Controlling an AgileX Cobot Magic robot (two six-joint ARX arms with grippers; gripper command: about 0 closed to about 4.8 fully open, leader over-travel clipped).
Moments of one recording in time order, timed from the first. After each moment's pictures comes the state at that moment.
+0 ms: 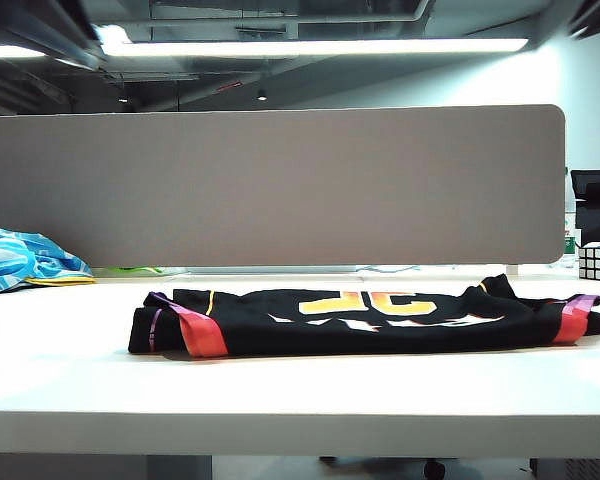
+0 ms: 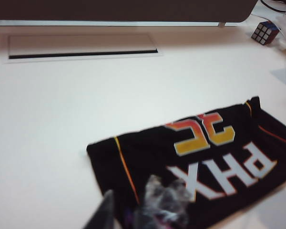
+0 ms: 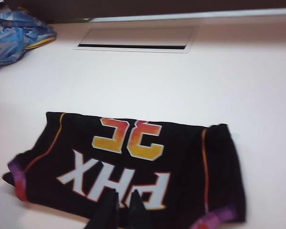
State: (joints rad) left arm -0.30 0.94 0.85 -0.27 0.16 -0.13; right arm -0.04 0.94 0.95 -0.45 -0.43 0.06
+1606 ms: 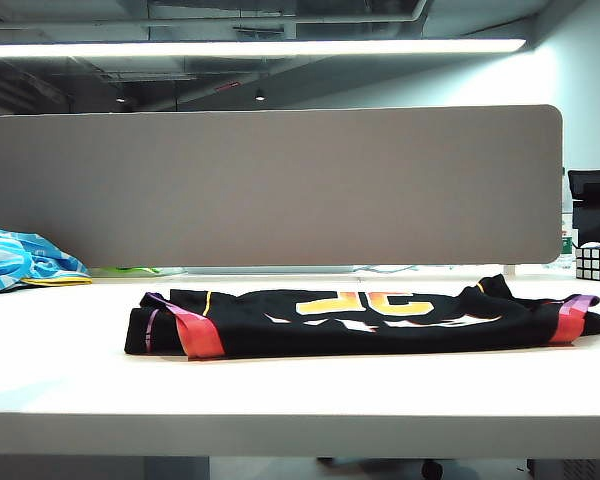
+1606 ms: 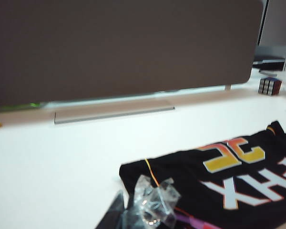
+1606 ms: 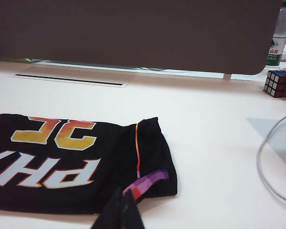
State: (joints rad) left arm -0.30 0.24 0.01 0.34 0.07 0.02; right arm -0.03 0.00 0.01 -0.01 -0.18 -0.03
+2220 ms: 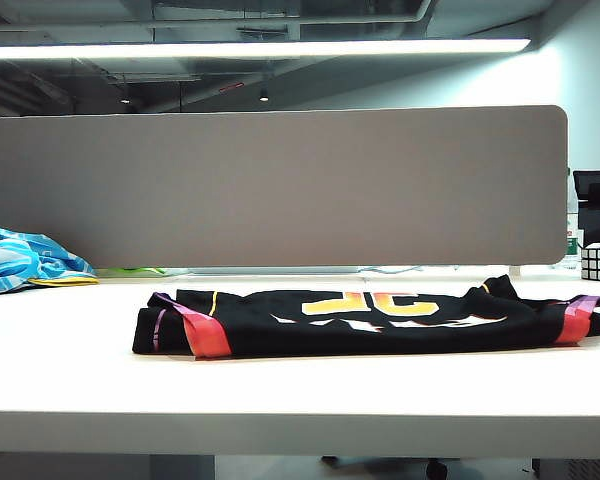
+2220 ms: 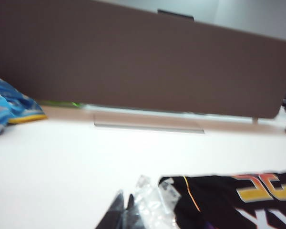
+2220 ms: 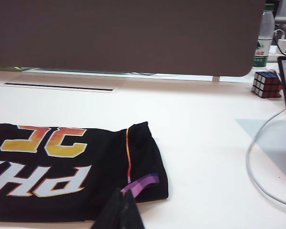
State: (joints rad) left arm 0.36 0.17 0.01 0.33 0.61 -0.23; right arm -0.11 0.00 0.01 0.01 -0.21 -0.01
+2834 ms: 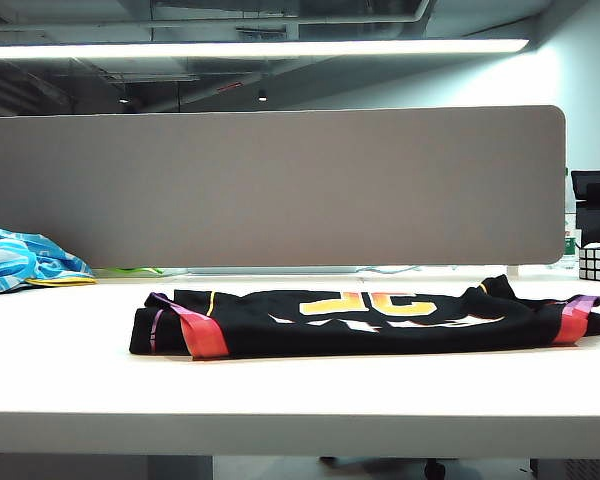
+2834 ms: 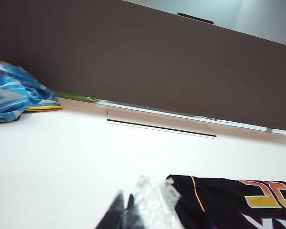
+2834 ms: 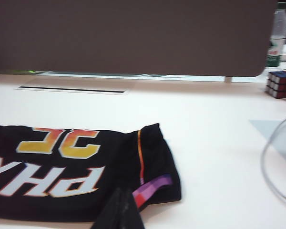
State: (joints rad) left arm 0.29 0.00 0.01 0.14 0.46 -0.27; right arm -0.10 0.00 0.01 0.02 -0.26 0.02
